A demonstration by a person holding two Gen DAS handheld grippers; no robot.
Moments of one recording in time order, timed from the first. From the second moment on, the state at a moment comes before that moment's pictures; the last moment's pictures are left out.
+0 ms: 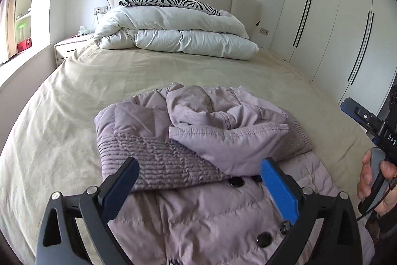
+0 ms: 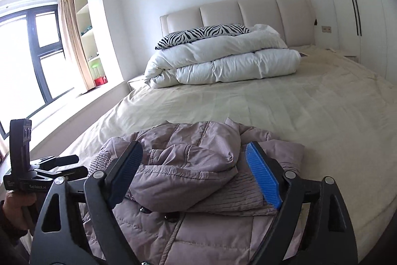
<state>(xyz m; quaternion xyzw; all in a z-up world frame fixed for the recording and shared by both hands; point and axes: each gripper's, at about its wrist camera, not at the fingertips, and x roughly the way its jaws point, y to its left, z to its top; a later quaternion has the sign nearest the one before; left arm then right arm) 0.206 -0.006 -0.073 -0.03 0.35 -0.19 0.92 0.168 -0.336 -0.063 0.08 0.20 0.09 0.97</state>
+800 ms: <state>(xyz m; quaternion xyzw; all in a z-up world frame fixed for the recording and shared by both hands) -0.050 0.121 -0.167 -0.23 0.55 -0.18 0.78 -0.093 -0.443 -0.141 0.23 0.40 0.11 0.88</state>
